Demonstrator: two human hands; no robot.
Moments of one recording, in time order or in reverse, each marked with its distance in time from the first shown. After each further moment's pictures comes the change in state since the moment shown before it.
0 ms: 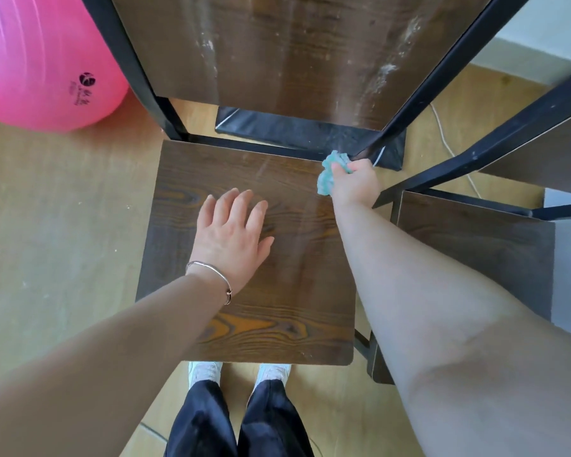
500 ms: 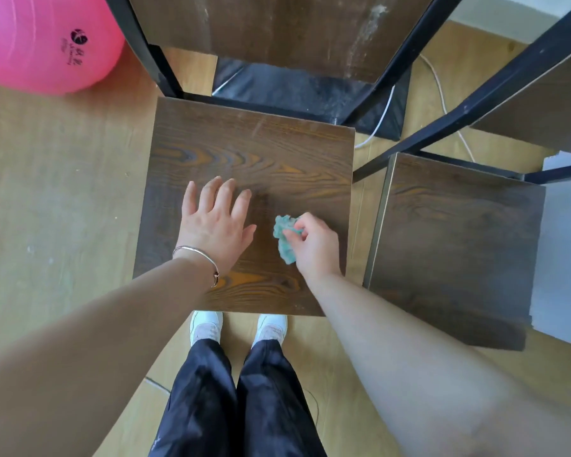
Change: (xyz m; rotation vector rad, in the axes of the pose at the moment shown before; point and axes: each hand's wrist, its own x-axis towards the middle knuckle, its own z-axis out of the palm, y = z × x) left_hand -0.047 0.001 0.011 0.095 -0.055 -0.024; right_hand -0.145 0.102 -0.012 -0.169 -0.366 -0.312
